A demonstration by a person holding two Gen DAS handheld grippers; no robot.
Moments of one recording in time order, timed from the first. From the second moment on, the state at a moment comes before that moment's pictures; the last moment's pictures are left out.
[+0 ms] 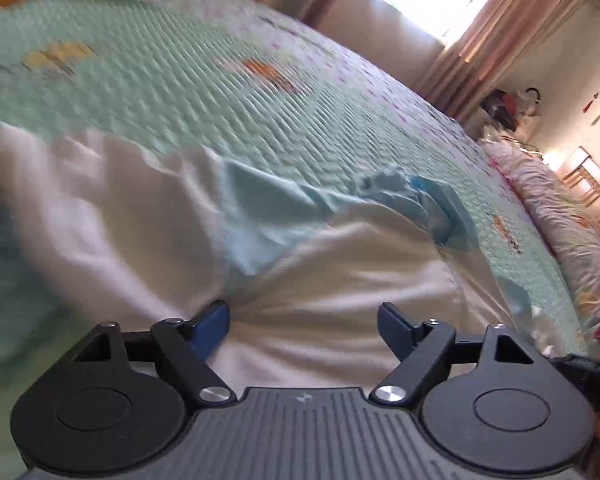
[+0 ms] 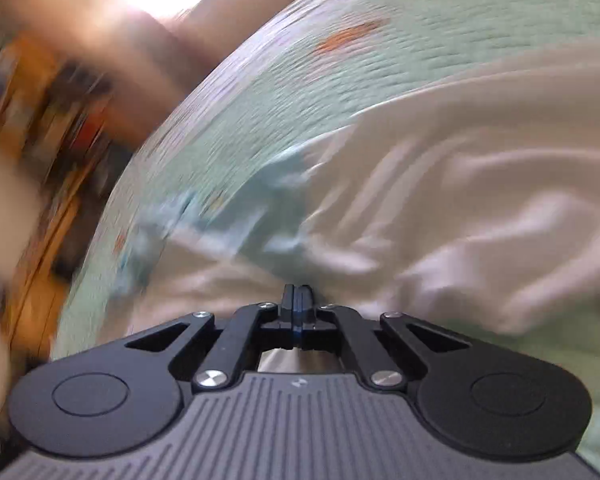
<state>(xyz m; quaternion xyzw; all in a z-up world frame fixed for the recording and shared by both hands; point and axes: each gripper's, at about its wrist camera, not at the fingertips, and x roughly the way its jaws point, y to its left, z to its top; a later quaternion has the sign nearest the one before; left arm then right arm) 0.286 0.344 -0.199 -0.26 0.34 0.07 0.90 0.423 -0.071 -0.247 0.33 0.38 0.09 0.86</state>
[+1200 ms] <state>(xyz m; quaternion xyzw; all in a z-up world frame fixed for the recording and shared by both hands) 0.186 0.453 -0.246 -0.43 0.19 0.24 0.85 0.379 0.114 -0.256 0.28 0.34 0.44 0.78</state>
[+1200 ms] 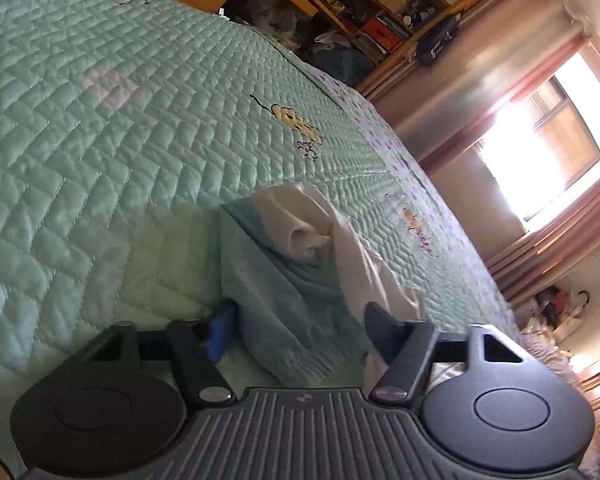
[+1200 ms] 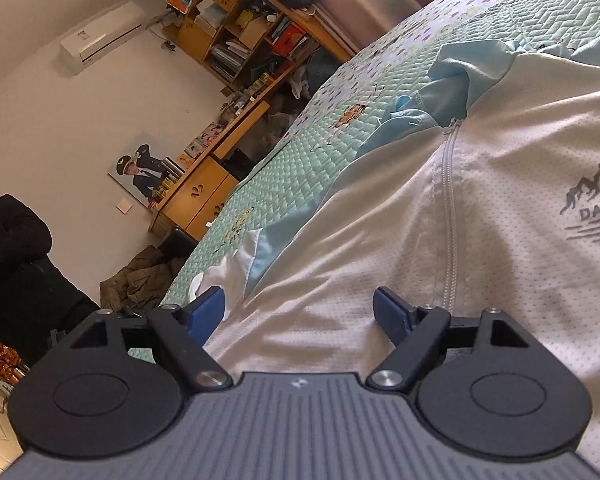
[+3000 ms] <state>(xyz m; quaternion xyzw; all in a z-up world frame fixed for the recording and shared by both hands) 0.205 0.575 -0.215 -0.45 0.19 0.34 0.80 0.376 0.114 -0.256 0.26 0.34 0.44 0.79</state>
